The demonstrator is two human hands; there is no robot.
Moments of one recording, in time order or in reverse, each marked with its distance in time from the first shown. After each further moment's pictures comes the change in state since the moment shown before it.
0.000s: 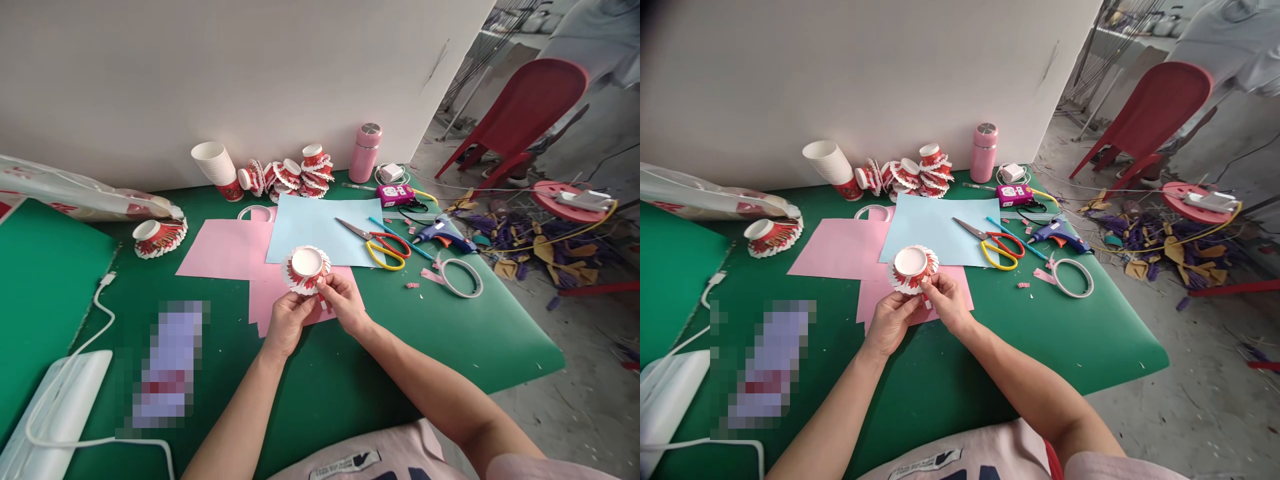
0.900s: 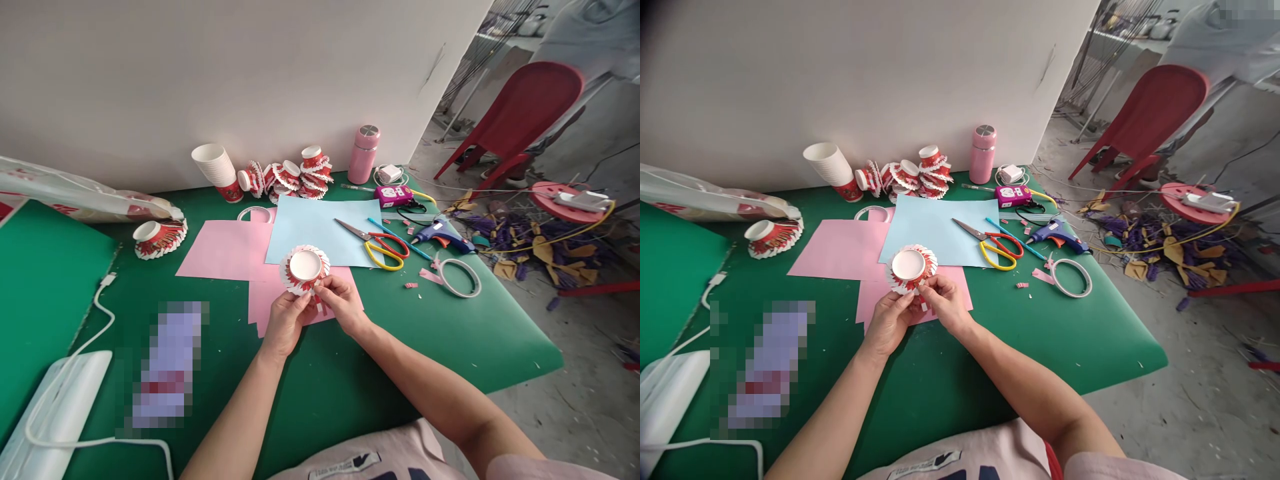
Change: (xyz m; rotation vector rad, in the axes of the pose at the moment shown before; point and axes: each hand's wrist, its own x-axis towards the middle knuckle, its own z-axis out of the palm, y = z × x) left_hand -0.001 0.001 0.000 -0.088 -0.035 -0.019; right_hand -0.001 0.003 -0.002 -0.006 -0.035 -0.015
